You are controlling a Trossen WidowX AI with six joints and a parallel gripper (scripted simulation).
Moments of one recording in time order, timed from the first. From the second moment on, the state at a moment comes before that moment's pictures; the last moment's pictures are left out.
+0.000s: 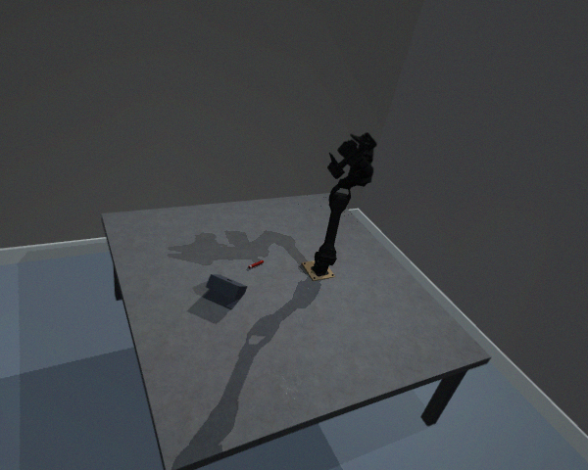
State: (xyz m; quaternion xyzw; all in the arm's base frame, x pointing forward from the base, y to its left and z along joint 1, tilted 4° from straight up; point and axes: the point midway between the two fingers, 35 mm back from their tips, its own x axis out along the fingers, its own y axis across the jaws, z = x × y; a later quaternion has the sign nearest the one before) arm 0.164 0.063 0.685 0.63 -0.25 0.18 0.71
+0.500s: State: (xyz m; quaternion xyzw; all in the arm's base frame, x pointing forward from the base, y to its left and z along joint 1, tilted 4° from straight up) arm 0.226 0.108 0.647 0.44 -0.23 0.12 0.86
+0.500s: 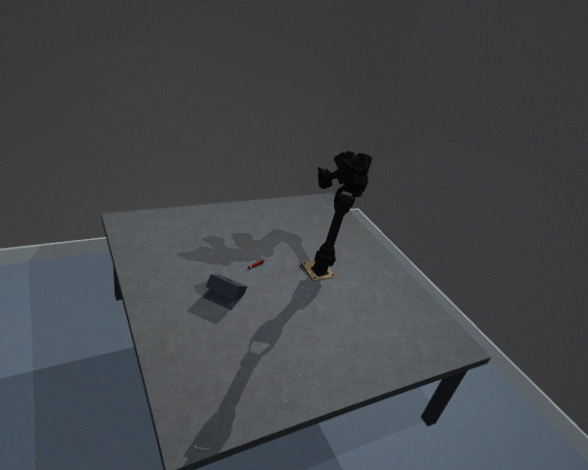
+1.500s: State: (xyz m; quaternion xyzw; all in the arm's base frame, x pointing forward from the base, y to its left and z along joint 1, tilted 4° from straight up) arm 0.373 0.099 0.505 0.07 -0.04 -0.02 1.00
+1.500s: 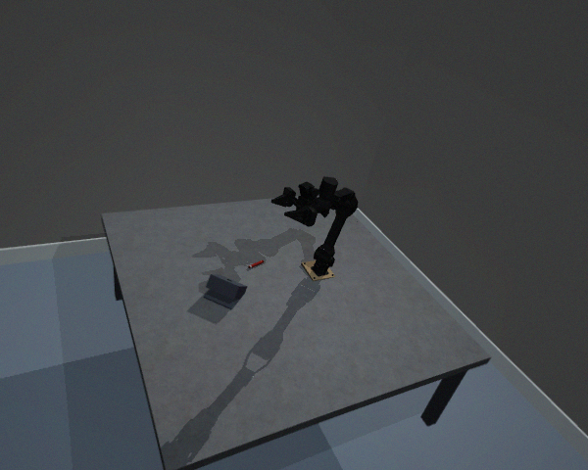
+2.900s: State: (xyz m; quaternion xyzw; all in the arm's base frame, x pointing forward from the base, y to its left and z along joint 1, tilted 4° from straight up) arm 0.394 -0.092 0.193 -0.17 0.52 -0.03 0.84
